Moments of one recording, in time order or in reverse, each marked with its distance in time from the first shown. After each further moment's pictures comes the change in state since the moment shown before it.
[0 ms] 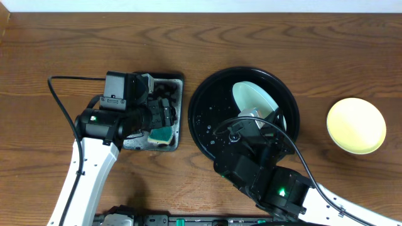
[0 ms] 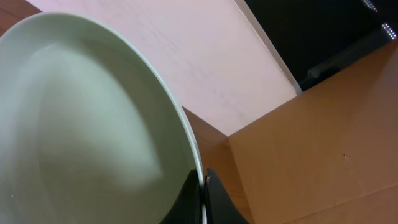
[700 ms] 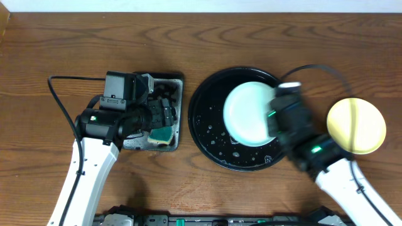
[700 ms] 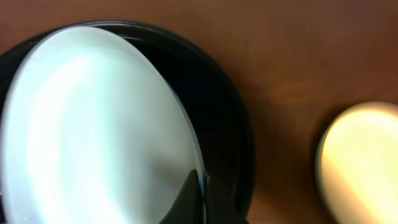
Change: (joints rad) left arm 0.000 0.000 0.000 -0.001 0.000 0.000; right arm -0.728 0.000 0.000 -0.058 -1.128 0.308
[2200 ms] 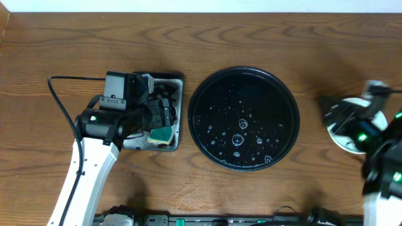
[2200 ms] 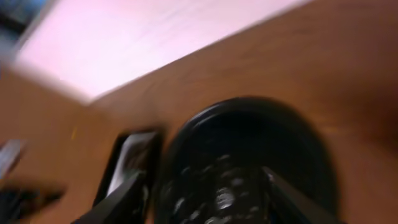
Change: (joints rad) left arm 0.000 0.000 0.000 0.000 0.000 0.000; right arm -0.711 -0.290 0.007 0.041 -1.064 -0.008
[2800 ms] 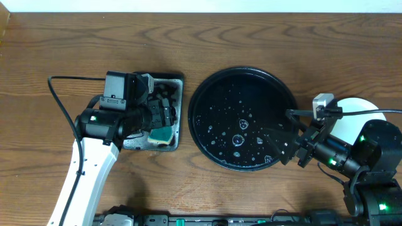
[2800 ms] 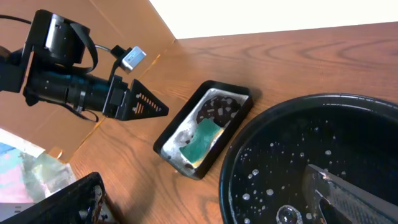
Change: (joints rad) left arm 0.000 0.000 0.000 0.000 0.000 0.000; right arm 0.388 -0.146 0.000 -0.016 -0.042 -0.040
